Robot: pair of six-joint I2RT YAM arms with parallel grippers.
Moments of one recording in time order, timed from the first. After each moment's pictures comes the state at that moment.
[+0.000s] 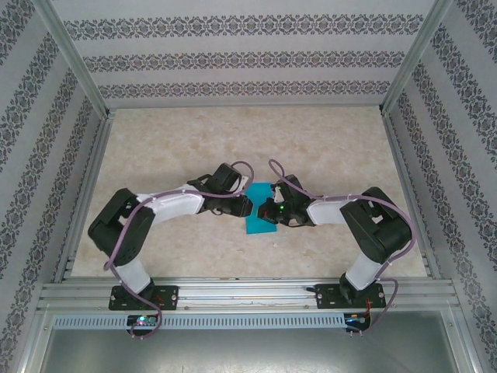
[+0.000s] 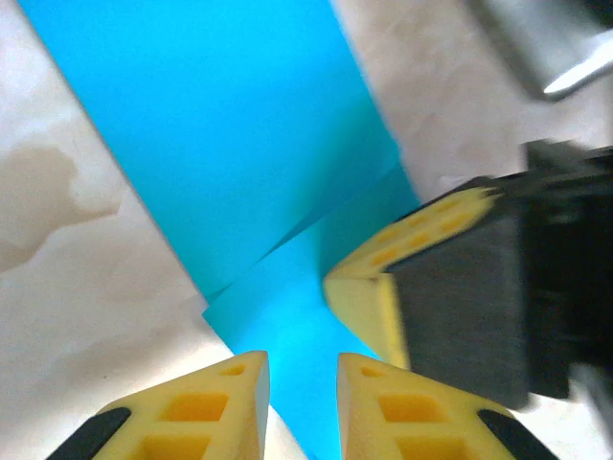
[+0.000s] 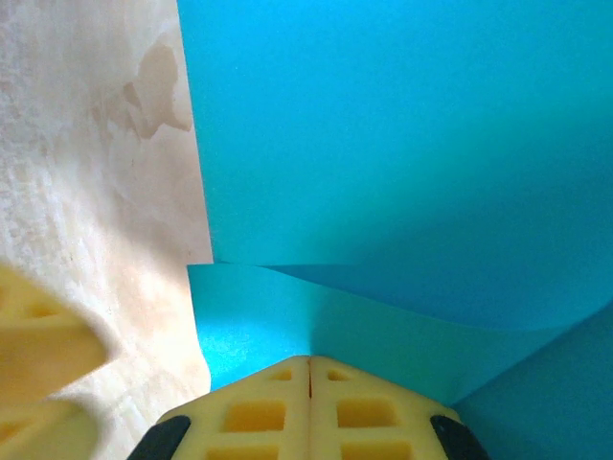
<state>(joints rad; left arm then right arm) -0.65 1.68 0.99 -0.27 0.31 -0.40 0.56 1.69 0.65 0.13 -0.47 0.86</state>
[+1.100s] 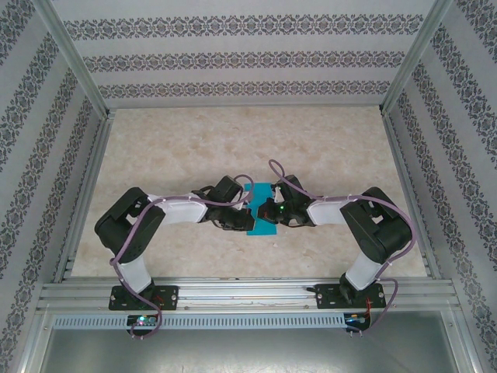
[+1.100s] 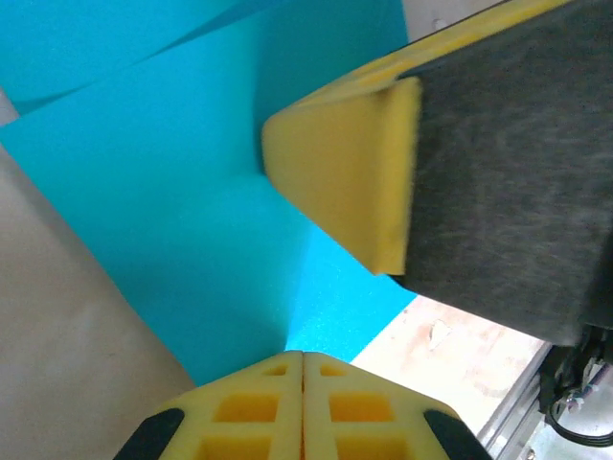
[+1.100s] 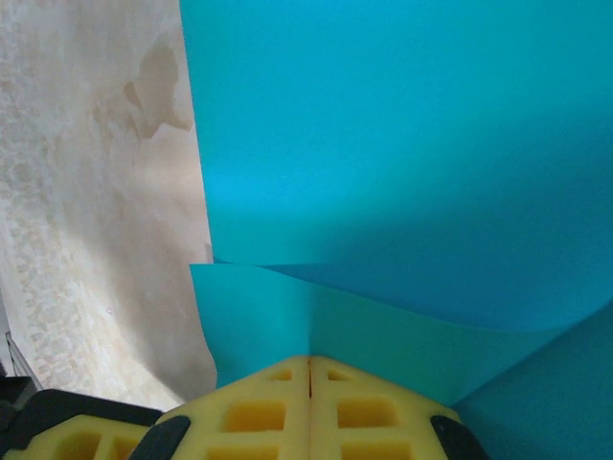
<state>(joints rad) -0.69 1.77 0.88 -0.16 0.53 -0.61 0.56 1.69 0.65 0.13 -0.47 0.86</state>
